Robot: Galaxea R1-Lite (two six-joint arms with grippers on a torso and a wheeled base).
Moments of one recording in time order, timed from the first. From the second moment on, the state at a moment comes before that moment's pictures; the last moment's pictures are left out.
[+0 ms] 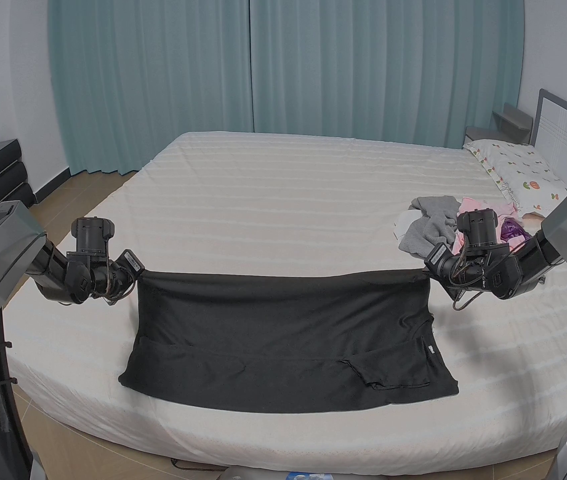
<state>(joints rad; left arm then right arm) 0.03 2.28 -1.19 -0.45 -0.06 -0.77 0.15 2.24 -1.16 -0.46 0.02 0.90</state>
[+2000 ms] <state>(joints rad) 0.03 2.16 -0.80 -0.45 -0.06 -0.62 0.14 2.21 -0.82 -0.47 0.12 0.74</state>
